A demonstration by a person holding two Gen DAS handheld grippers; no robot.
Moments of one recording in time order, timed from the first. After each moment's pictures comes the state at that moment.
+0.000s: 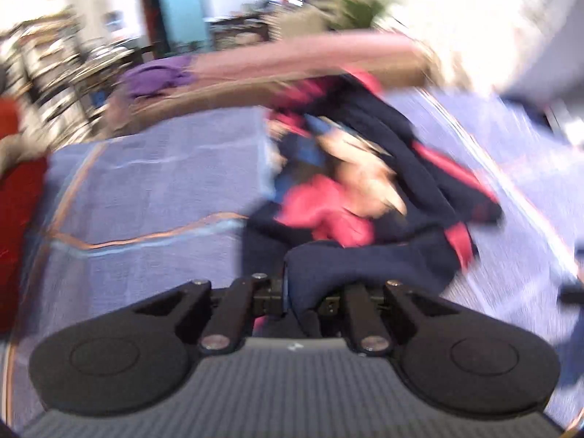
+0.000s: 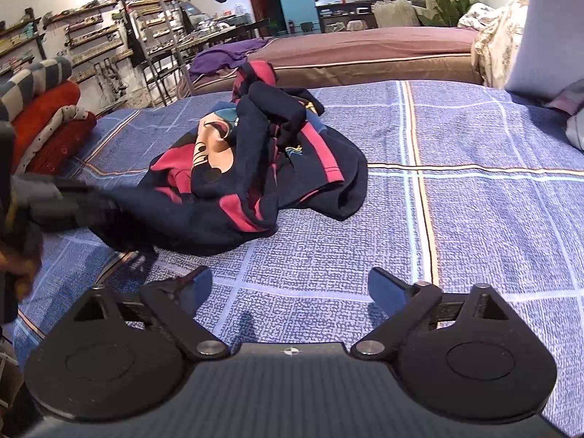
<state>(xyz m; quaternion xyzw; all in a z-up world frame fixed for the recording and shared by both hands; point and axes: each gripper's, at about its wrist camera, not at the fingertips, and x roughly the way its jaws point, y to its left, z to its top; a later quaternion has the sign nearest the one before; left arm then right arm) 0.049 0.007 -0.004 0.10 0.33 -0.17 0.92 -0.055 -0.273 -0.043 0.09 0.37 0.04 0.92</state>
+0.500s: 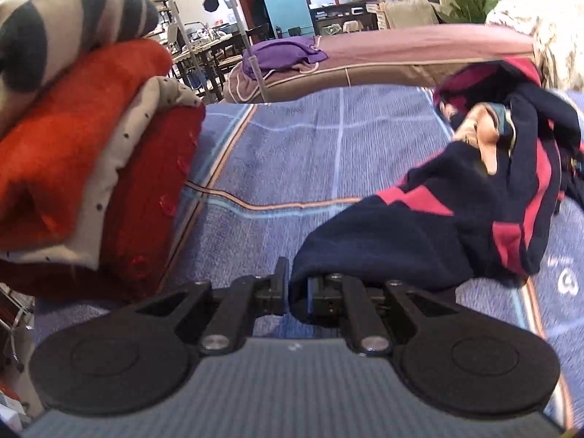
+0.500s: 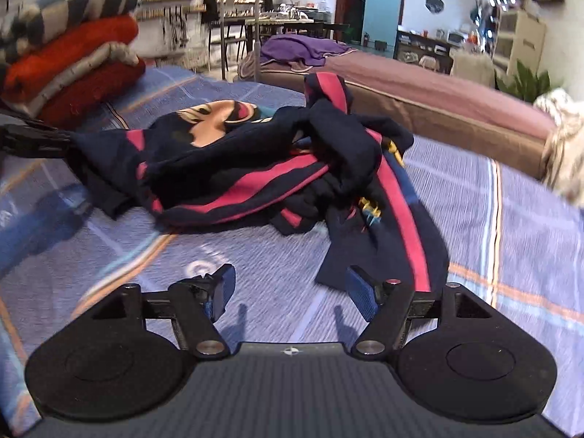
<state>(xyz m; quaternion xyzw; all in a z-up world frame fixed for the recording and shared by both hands) 0.073 0.101 -0.020 0.14 0.34 -0.01 0.93 0.037 -0.209 -0.041 -0.10 0.36 0.10 0.92</state>
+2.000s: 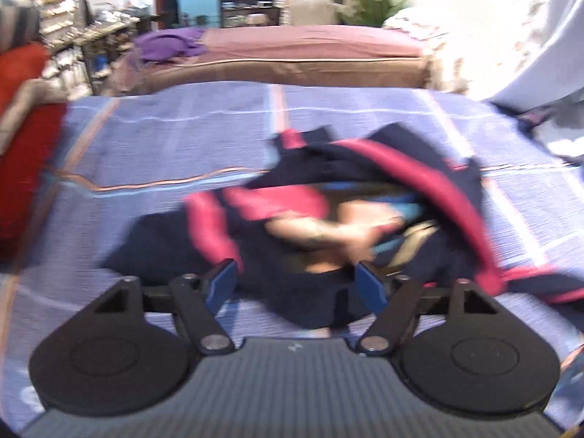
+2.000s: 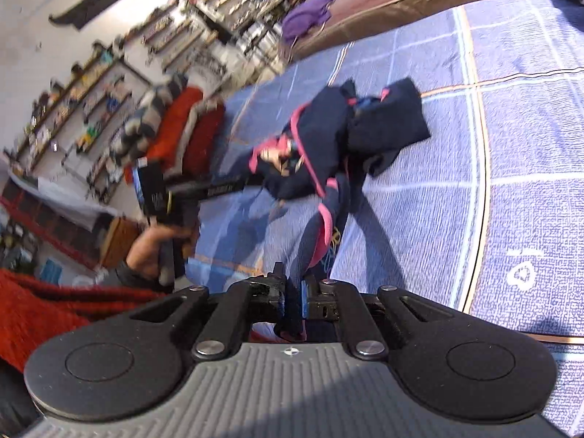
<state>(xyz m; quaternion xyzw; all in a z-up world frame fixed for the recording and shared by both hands) 0.009 0.014 -0.009 0.06 0.38 -0.21 0.90 -0.143 -0.318 0.052 0.25 0.45 0.24 0.82</state>
